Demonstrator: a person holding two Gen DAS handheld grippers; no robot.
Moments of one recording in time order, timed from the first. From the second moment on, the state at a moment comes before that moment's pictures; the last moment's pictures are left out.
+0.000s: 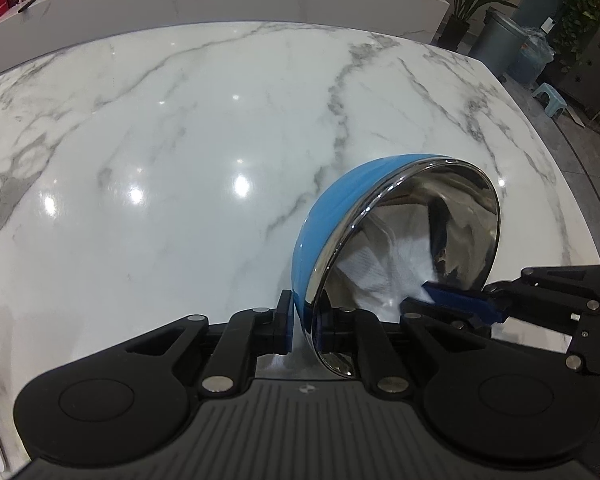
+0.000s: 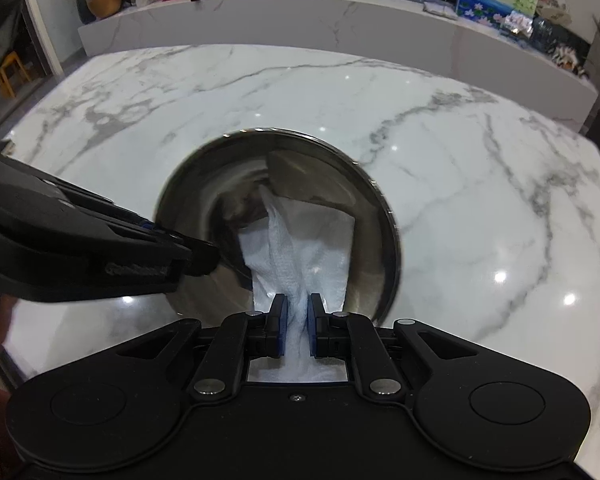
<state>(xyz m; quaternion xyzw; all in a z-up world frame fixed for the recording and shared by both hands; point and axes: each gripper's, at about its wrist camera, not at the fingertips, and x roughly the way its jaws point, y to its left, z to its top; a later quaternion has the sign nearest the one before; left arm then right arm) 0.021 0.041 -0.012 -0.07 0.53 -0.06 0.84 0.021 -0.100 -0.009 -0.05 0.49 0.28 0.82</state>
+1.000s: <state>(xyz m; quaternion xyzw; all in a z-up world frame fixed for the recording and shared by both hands) 0.018 0.033 -0.023 -0.08 0.56 -0.09 0.82 0.013 -0.100 -0.024 -0.15 0.46 0.23 0.84</state>
